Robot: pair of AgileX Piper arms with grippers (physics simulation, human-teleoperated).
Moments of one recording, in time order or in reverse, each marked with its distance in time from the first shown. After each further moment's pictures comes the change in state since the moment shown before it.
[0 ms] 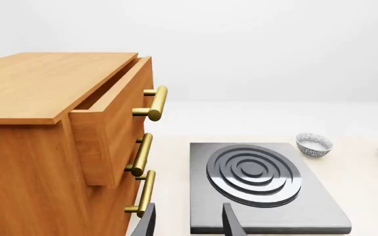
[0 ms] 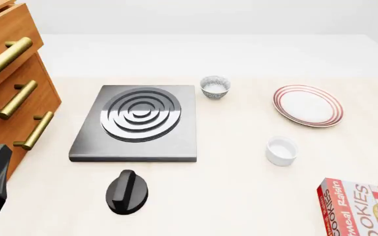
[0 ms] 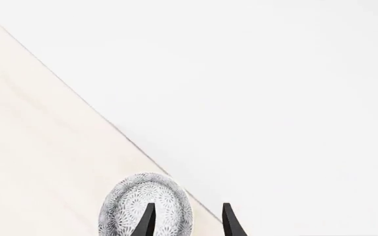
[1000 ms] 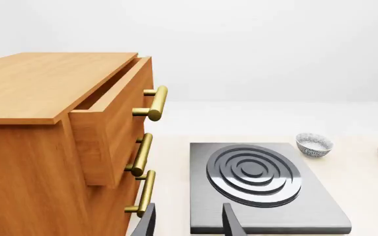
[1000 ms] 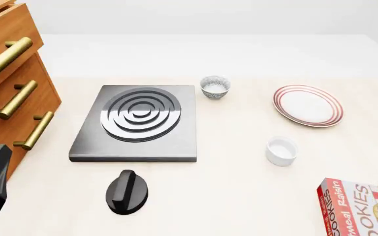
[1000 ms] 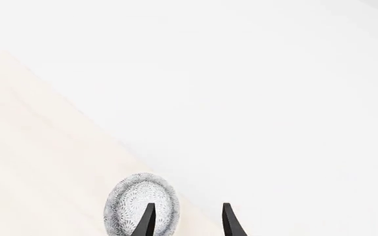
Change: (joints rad) left arm 0.000 0.000 0.000 0.000 0.000; right arm -0.027 -0.135 0.002 0.063 0.027
